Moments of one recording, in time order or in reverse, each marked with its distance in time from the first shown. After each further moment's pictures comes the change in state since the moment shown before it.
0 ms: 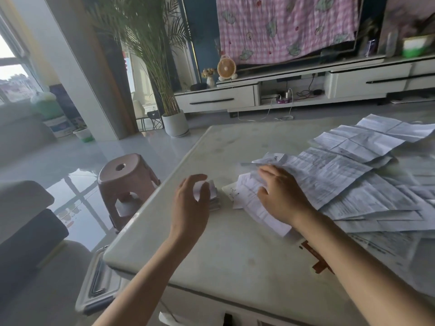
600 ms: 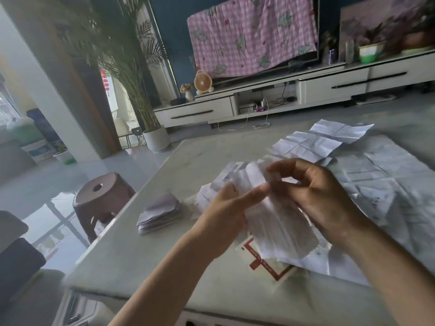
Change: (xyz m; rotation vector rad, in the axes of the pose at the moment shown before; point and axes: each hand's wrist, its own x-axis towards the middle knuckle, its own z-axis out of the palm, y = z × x) left_hand -0.046 0.148 0.050 -0.936 -0.937 -0.226; right_hand -0.079 0.041 -0.120 1.070 0.195 0.270
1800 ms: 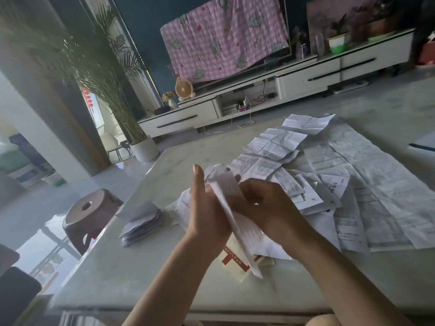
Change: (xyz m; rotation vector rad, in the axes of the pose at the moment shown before) left_hand 0.018 -0.003 0.052 -0.359 0.337 -0.116; right_hand -0.033 0.000 -0.010 -0.065 -0.071 0.026
